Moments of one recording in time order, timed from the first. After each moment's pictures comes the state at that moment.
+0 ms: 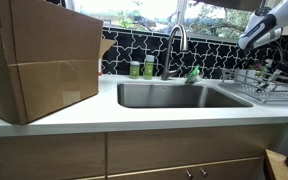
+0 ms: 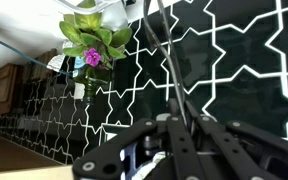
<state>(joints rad) 0.03 0.53 -1.29 -1.79 -0.03 2.90 0.56</state>
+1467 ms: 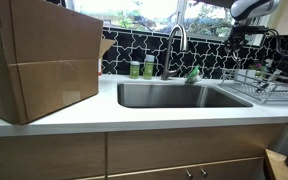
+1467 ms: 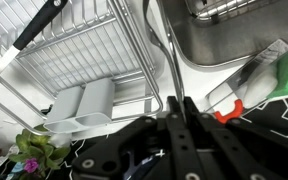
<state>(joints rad) 0.73 0.25 -1.62 -1.81 0.00 2.13 0.39</state>
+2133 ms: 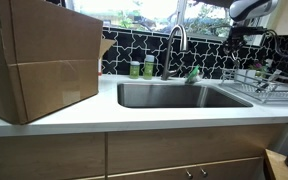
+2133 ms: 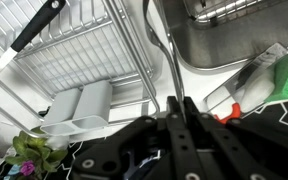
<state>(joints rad) 0.72 0.26 -1.60 -1.81 0.01 2.12 0.39</state>
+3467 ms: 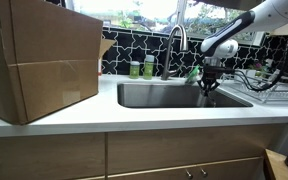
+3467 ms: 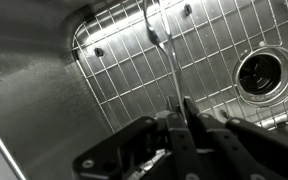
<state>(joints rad) -0.11 0.42 -0.58 -1.83 0.31 2.03 0.39</state>
